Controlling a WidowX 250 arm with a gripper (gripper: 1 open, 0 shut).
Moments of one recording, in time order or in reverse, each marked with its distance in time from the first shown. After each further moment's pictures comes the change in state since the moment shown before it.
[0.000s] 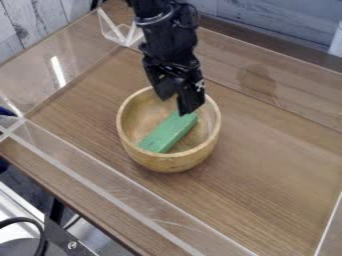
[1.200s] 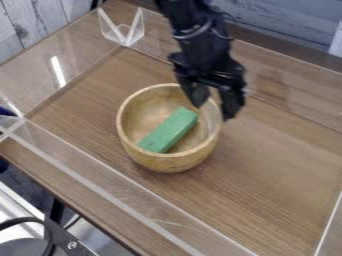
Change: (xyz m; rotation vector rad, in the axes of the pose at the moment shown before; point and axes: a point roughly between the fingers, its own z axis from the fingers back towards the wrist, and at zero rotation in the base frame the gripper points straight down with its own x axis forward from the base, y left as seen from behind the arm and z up) arm 0.032 -0.058 -0.020 -0.006 -0.114 0.100
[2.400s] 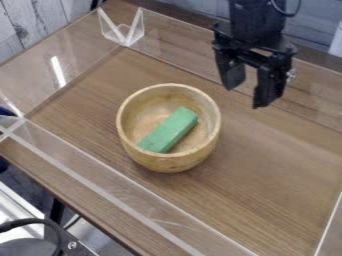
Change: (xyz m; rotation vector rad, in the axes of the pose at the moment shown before) arm 0.013 -0.025 0.036 0.039 0.152 -0.147
